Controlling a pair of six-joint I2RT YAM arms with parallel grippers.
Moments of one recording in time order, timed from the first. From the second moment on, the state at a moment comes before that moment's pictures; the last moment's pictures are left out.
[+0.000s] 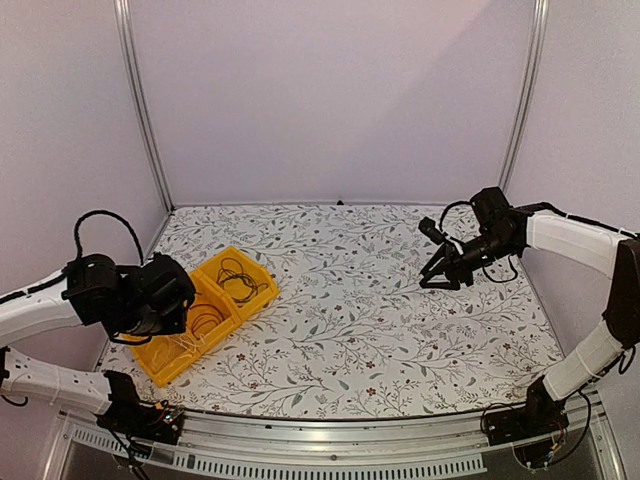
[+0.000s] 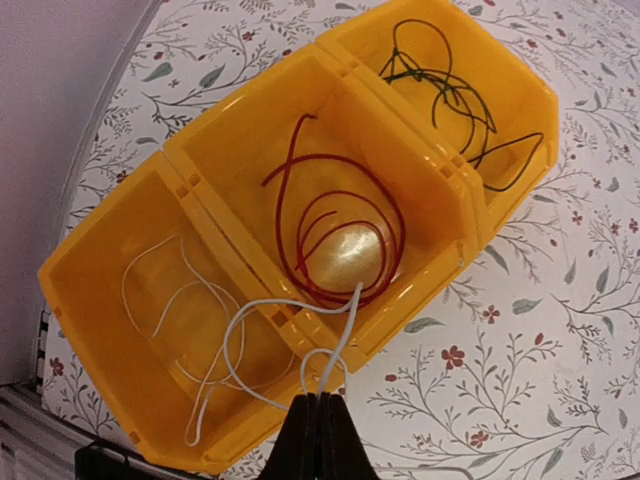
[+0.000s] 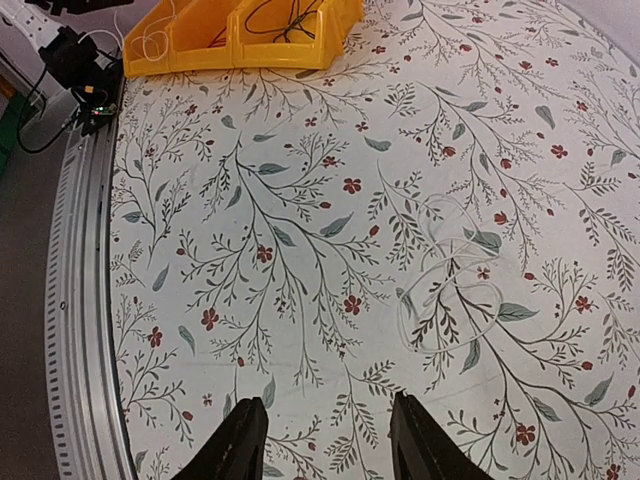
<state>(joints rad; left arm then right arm) -0.99 0.95 0.85 -1.13 -0.58 -1.05 0.31 1.51 1.09 -0.69 -0.79 -0.68</state>
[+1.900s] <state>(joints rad) -0.93 1.65 1.00 -0.14 -0.08 -0.39 0.40 1.86 1.24 -0.59 -0.56 -0.48</state>
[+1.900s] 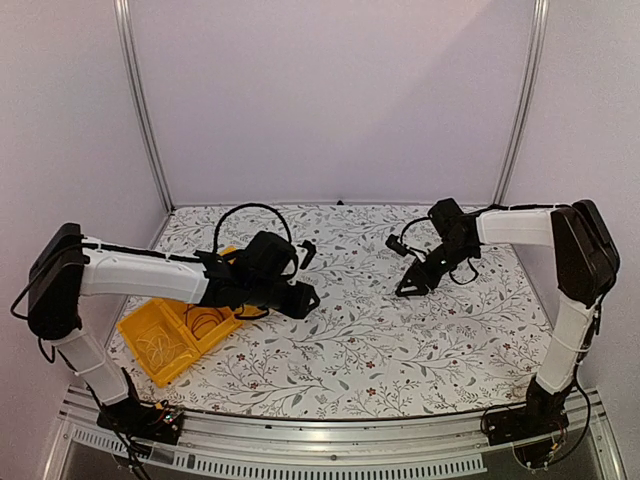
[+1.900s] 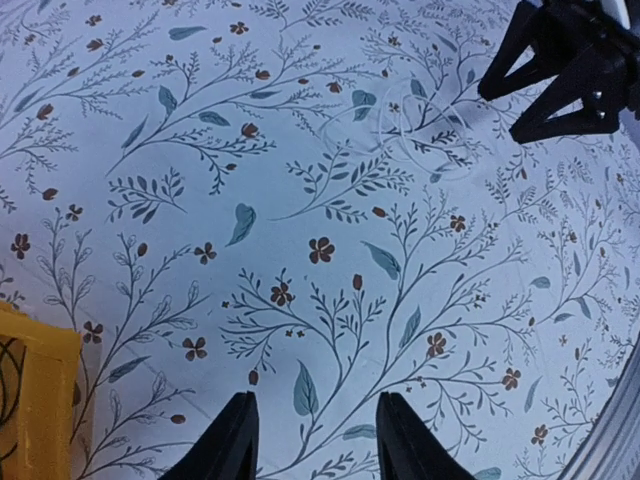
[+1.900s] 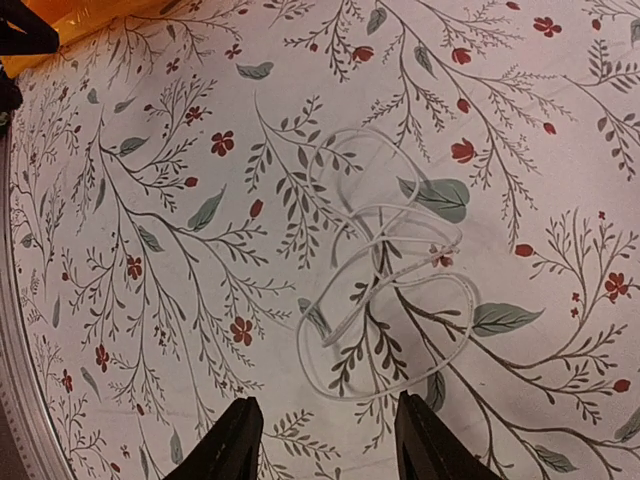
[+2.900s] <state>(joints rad) -1.02 2.06 1.30 0.20 -0.19 -0.25 0.41 1.99 1.32 -0.58 -0.69 -0.46</state>
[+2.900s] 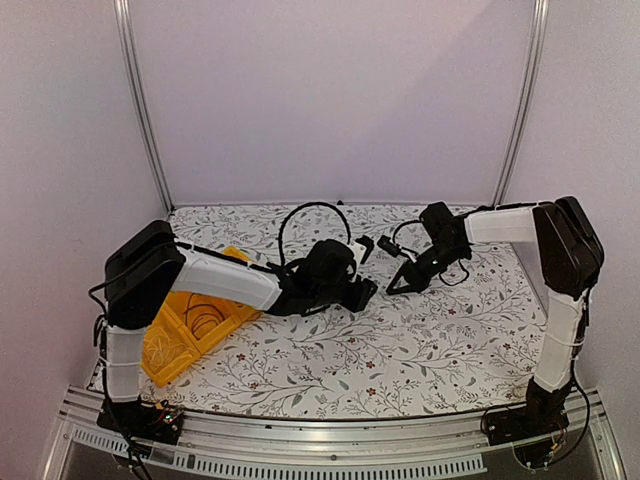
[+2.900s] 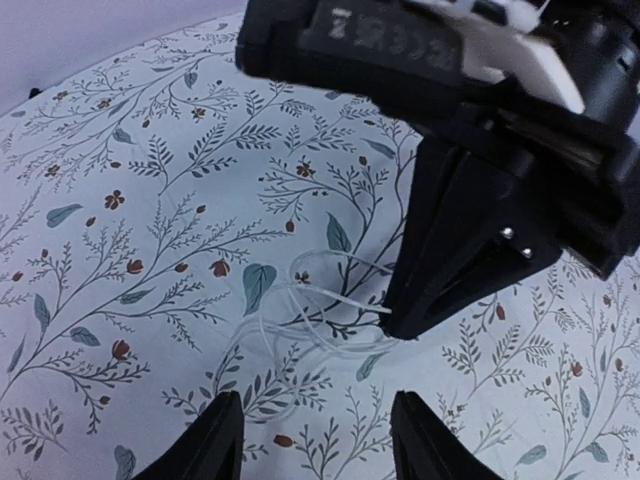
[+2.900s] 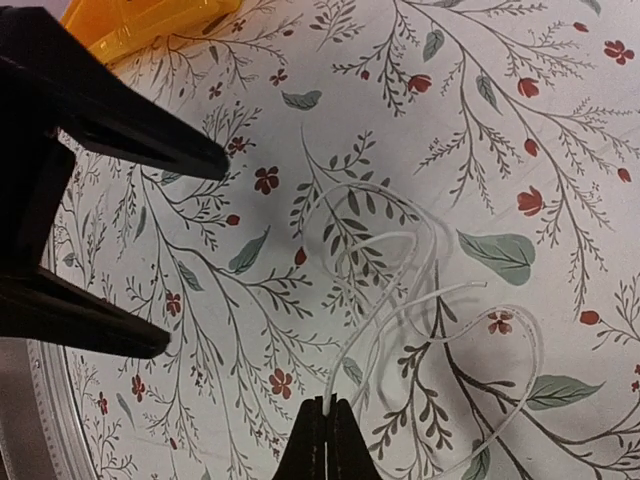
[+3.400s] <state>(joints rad) -0.90 2.39 1.49 0.41 -0.09 -0.42 0.41 1.92 1.31 -0.68 -0.95 -0.52</state>
